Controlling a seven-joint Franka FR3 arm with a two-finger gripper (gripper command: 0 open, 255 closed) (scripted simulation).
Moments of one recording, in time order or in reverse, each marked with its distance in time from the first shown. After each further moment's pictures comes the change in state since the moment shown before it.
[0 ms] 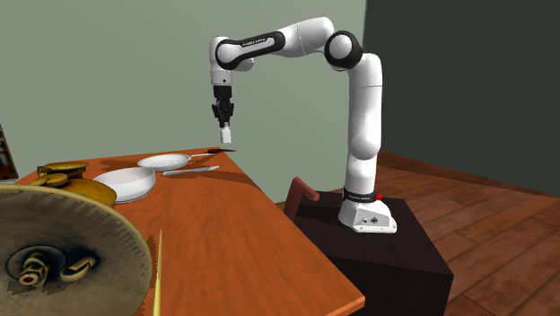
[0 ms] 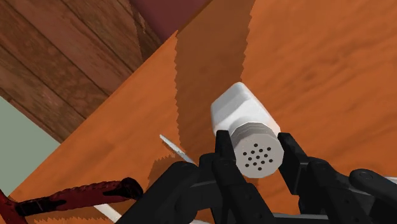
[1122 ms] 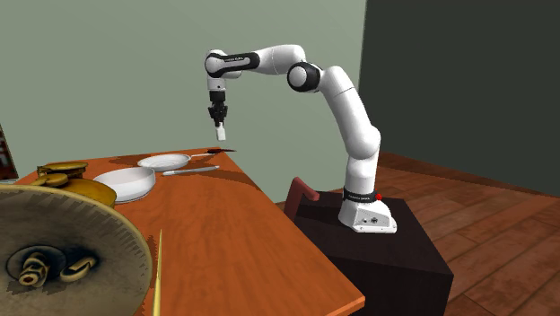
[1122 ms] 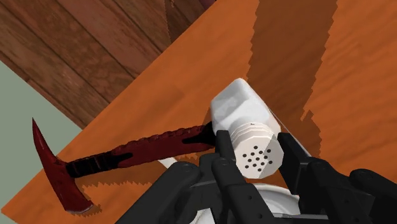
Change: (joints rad) arm -0.125 0.463 -0.071 0.618 0.014 -0.153 -0.199
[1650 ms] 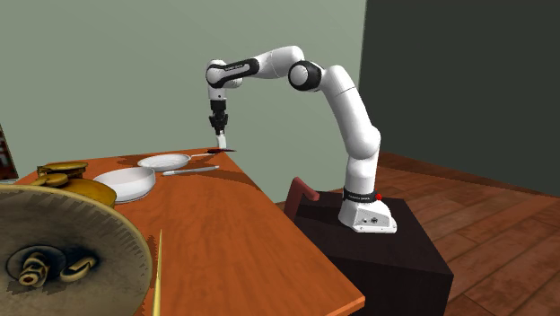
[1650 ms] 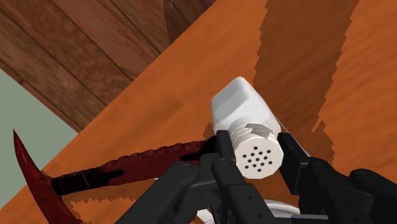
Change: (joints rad) arm 0.000 -0.019 0.000 -0.140 0.000 0.121 0.000
